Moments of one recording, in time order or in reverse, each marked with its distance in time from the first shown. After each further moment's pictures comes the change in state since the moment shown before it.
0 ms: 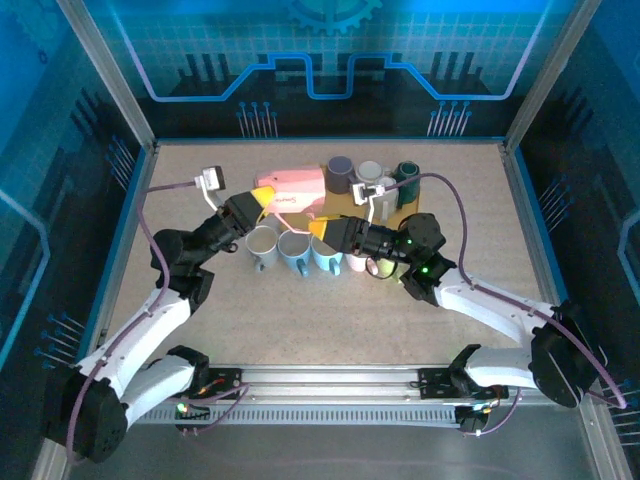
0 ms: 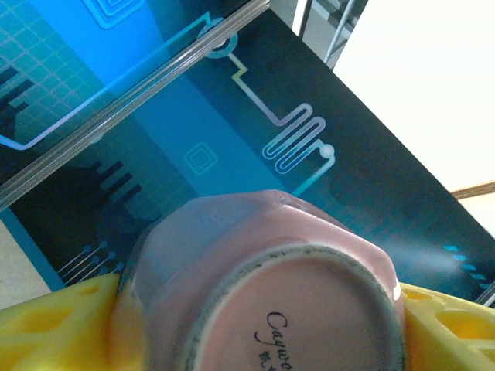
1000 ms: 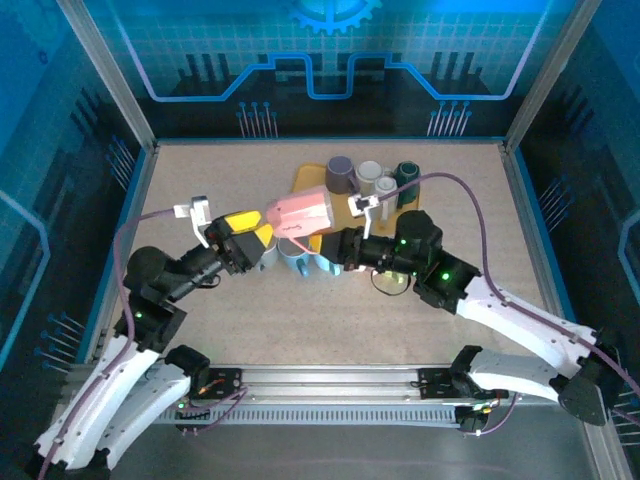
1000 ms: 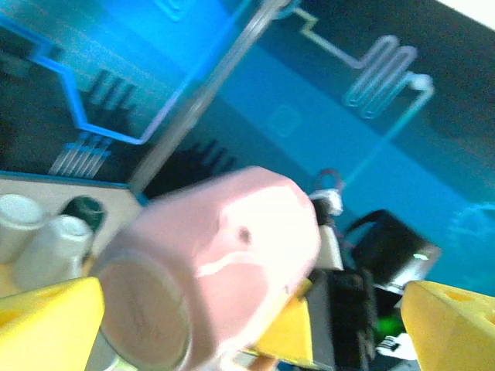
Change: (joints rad) left arm -0.094 -0.385 0.112 -0.869 -0.197 0.531; right arm 0.152 -0.166 0.188 -0.802 0.289 -0.367
